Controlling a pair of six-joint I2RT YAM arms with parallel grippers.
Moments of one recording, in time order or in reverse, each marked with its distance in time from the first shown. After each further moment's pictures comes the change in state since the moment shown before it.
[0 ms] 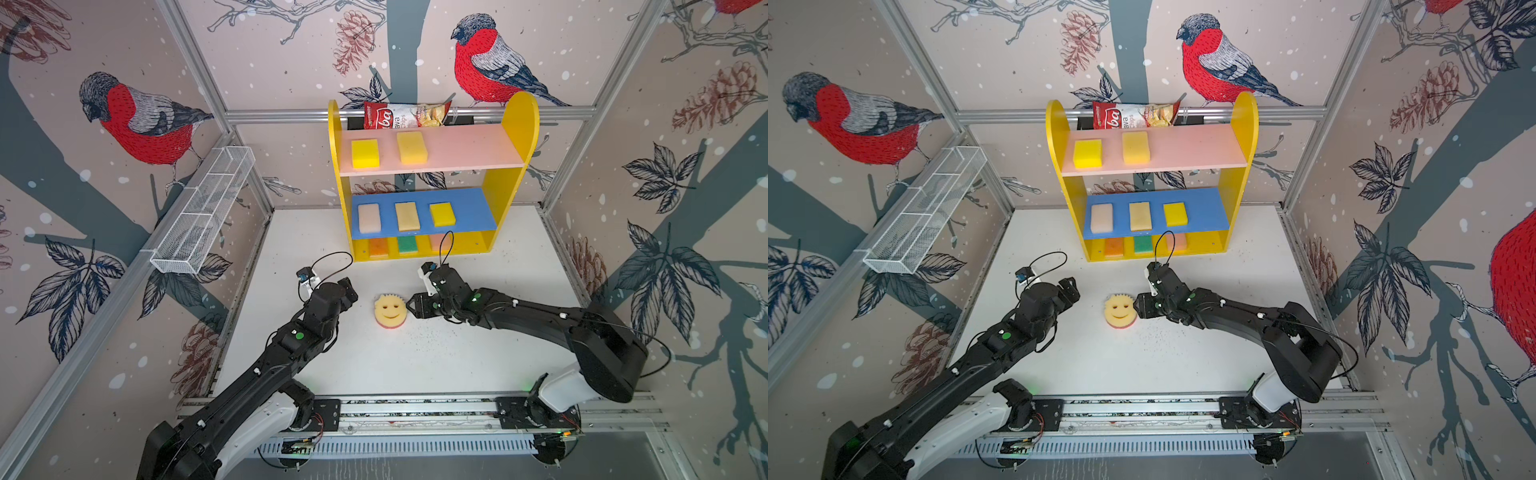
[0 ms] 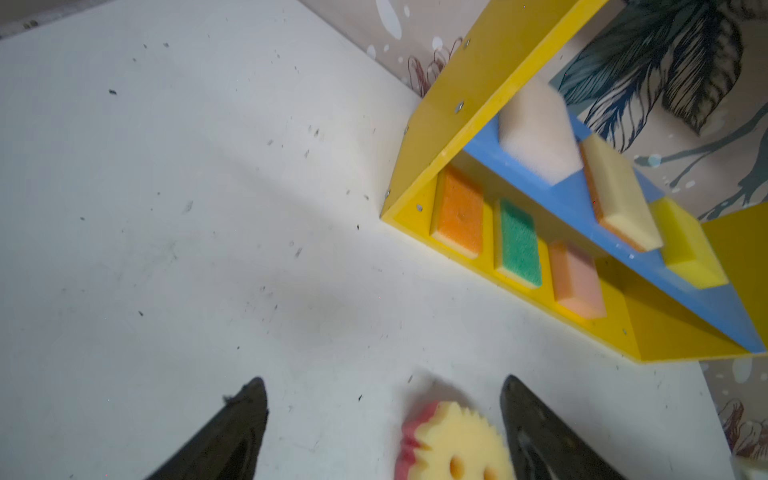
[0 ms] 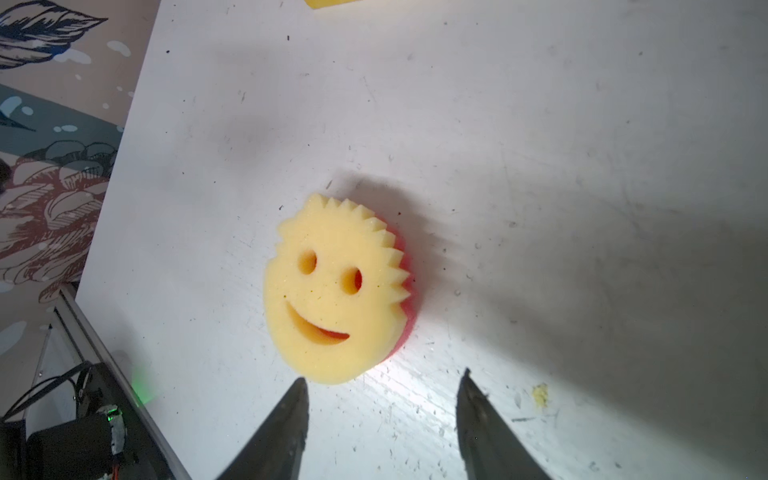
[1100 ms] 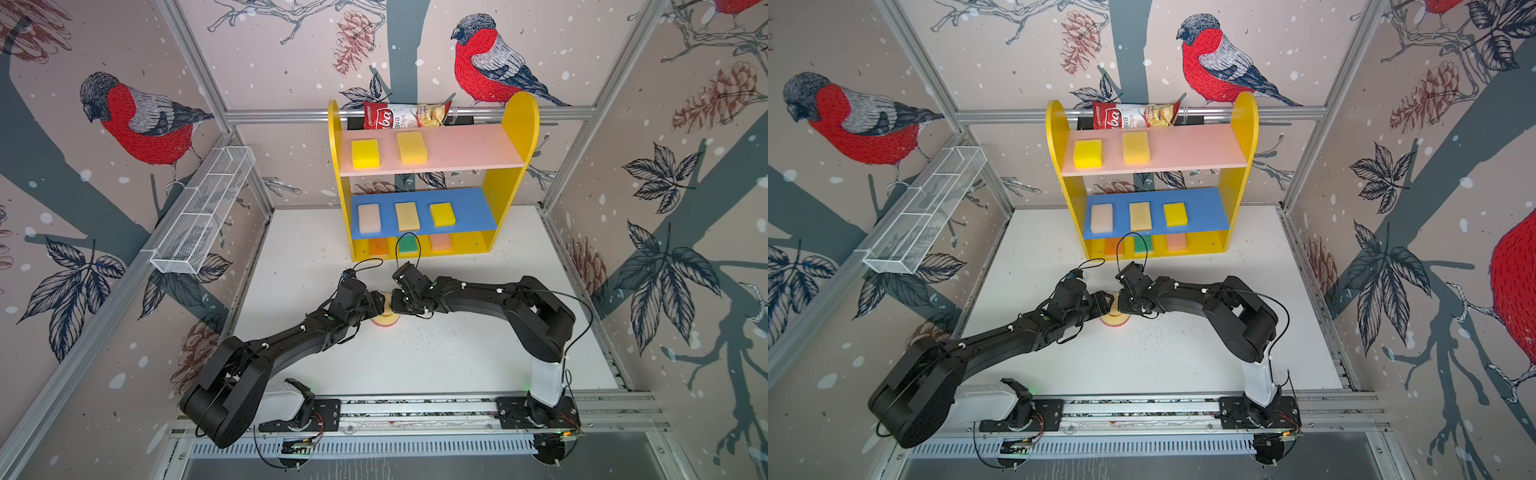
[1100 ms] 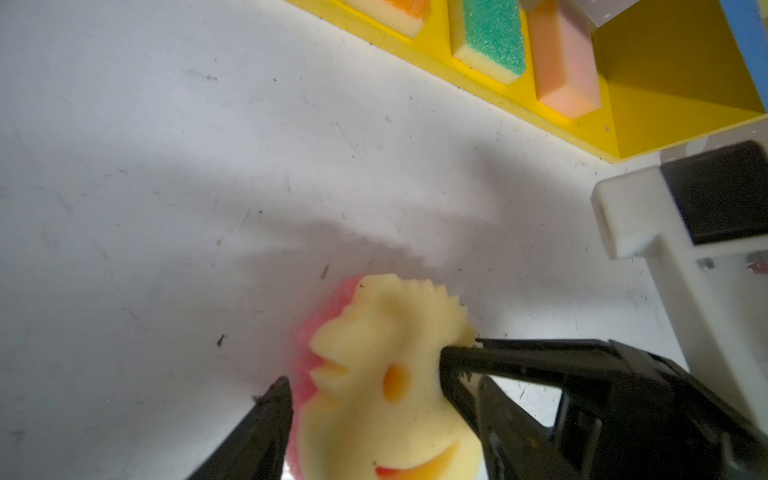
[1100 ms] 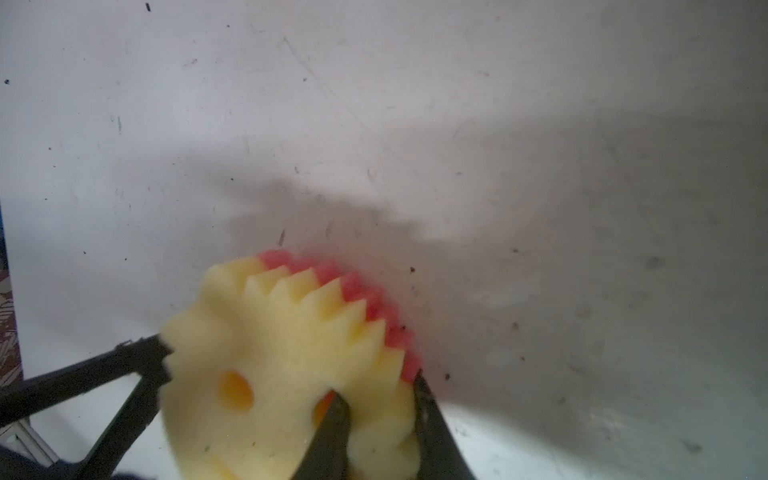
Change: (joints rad) left arm -0.001 0.449 -0.020 0.341 0.464 0.088; right arm 0.083 0.386 0.352 -0.146 0.082 0.238
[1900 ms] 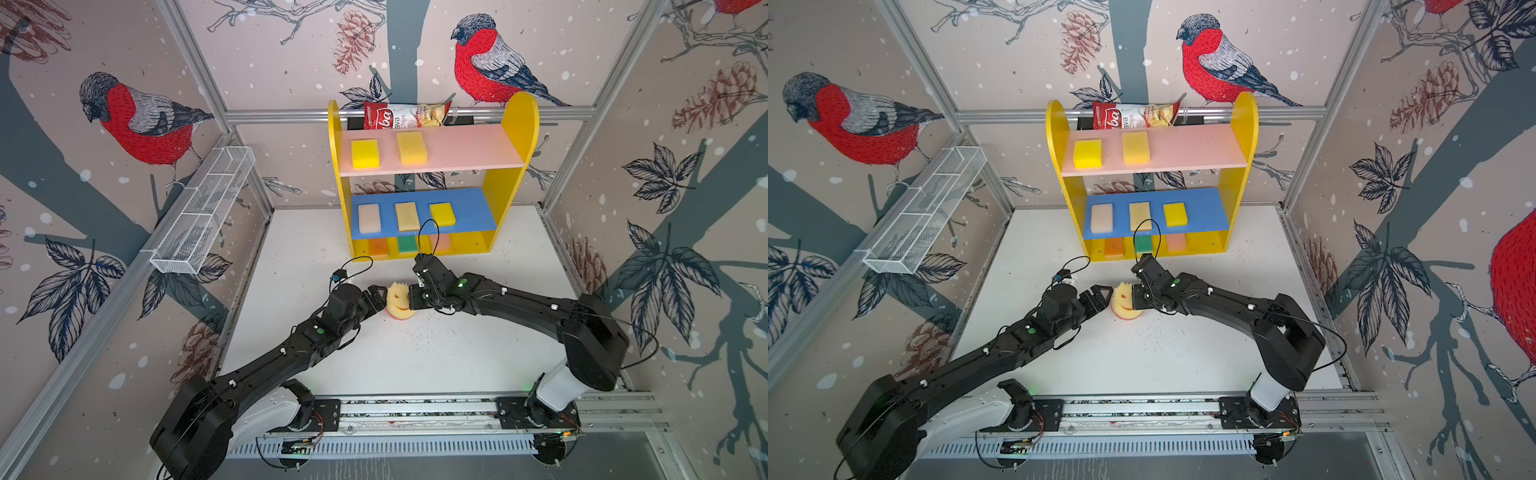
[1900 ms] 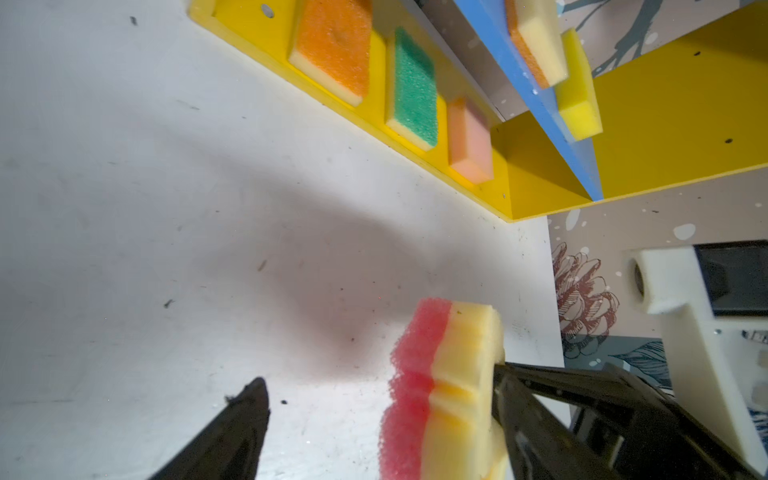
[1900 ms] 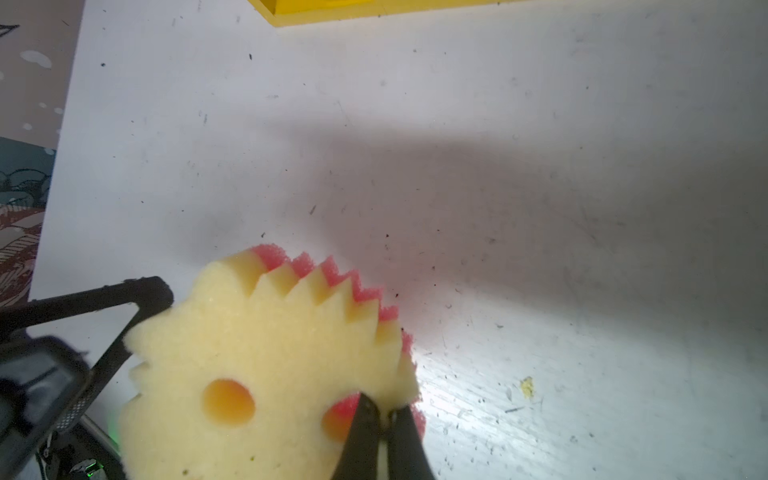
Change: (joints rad) left arm -0.099 -0.224 0.024 -0.046 -0.093 -0.218; right arm -0.033 -0.335 -0.115 -0.123 0.064 -0.230
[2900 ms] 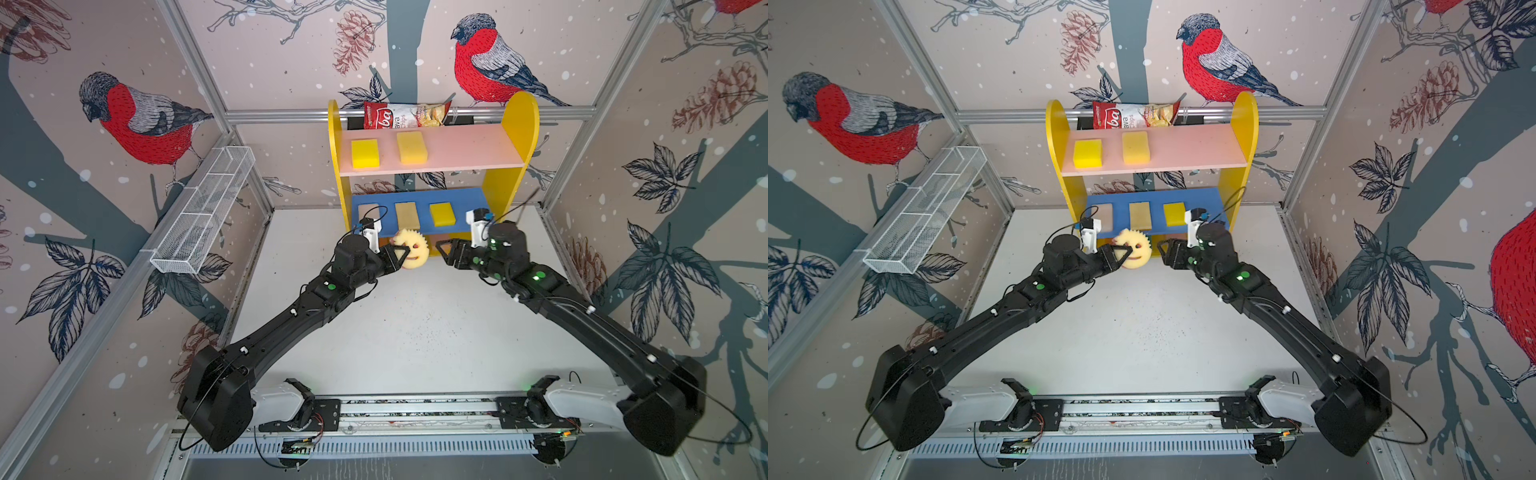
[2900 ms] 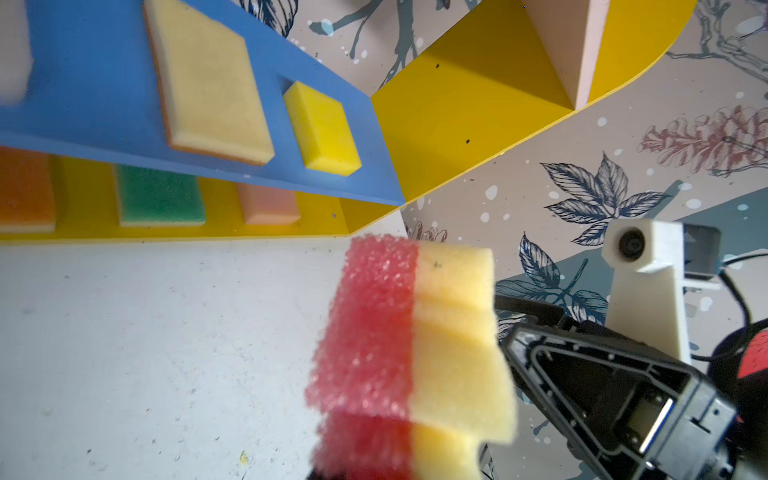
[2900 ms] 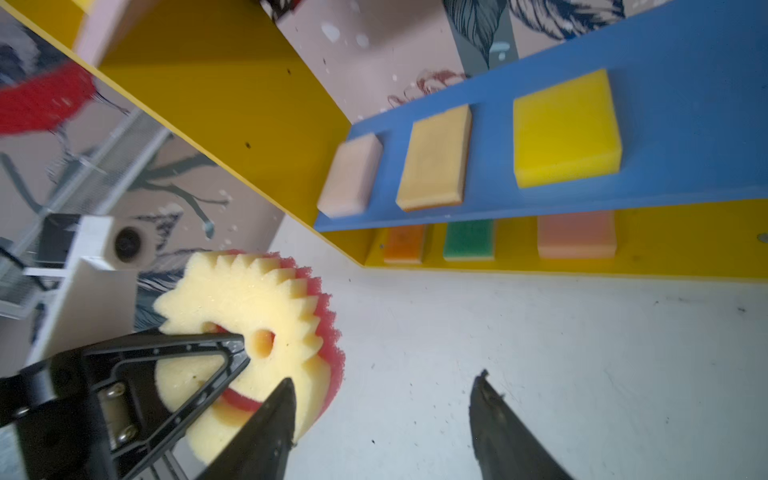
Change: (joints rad) left arm 0.055 0.208 0.443 0.055 0.339 0.136; right arm -0.321 -0.438 -0.066 0.171 -0.193 -0.071
